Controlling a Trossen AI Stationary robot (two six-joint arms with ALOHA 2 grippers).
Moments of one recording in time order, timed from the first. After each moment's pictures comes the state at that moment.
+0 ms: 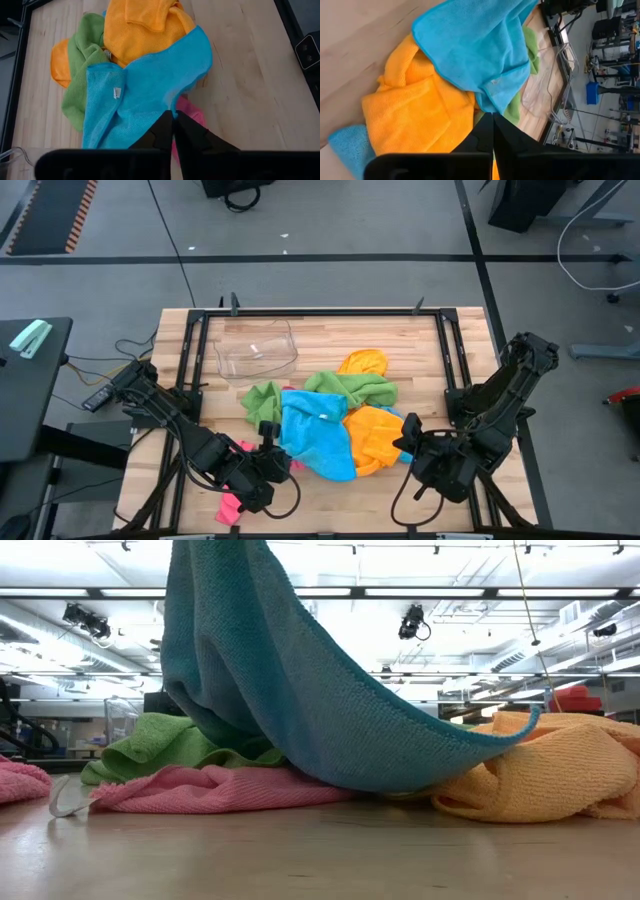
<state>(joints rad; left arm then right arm) -0.69 1.69 1.60 -0.99 -0.60 -0.33 0.89 1.43 1.29 -1.08 0.75 -0.18</state>
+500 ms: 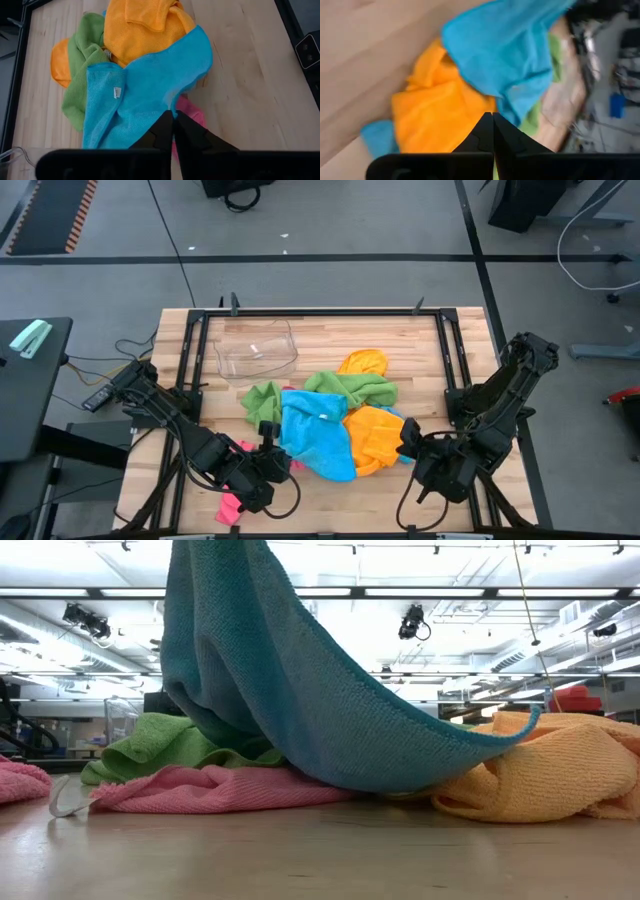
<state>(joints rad) -0.69 1.70 1.60 -0.99 -0.60 -0.33 0.89 1.43 1.29 -1.08 0.60 -0.21</state>
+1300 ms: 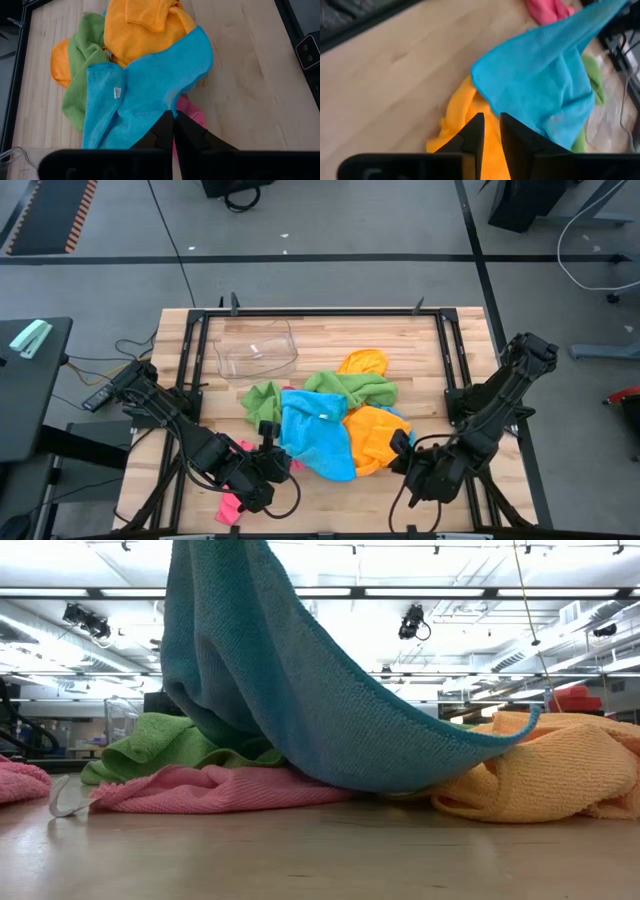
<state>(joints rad) -0.69 1.69 1.60 -0.99 -0.60 -0.33 0.84 1.43 1.15 -0.74 0.47 -0.19</state>
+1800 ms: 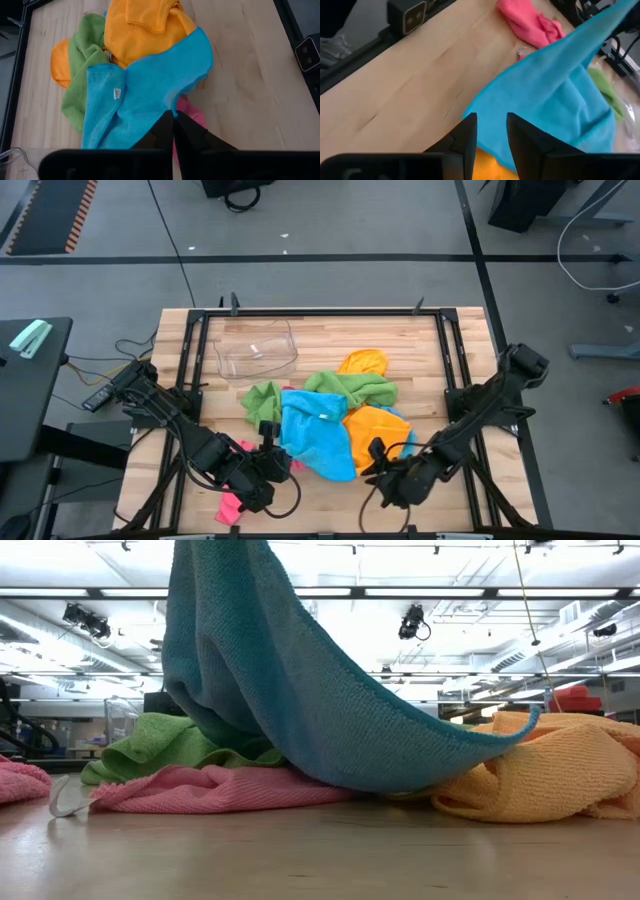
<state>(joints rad) -0.69 1.70 1.60 -0.98 -0.60 -0.33 0.76 1.61 1.02 -0.24 0.48 -0.16</state>
